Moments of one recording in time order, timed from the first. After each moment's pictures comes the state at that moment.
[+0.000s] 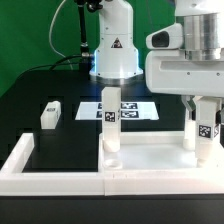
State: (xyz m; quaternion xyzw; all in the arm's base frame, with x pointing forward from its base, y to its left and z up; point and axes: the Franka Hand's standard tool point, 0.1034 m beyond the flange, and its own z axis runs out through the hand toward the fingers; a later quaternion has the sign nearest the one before) arm 0.639 0.106 0.107 -0.92 0.38 -0.01 0.06
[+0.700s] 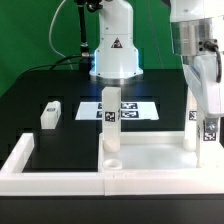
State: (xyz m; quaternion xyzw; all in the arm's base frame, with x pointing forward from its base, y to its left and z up) arm 0.638 0.105 0.099 -0.66 0.74 0.02 0.08
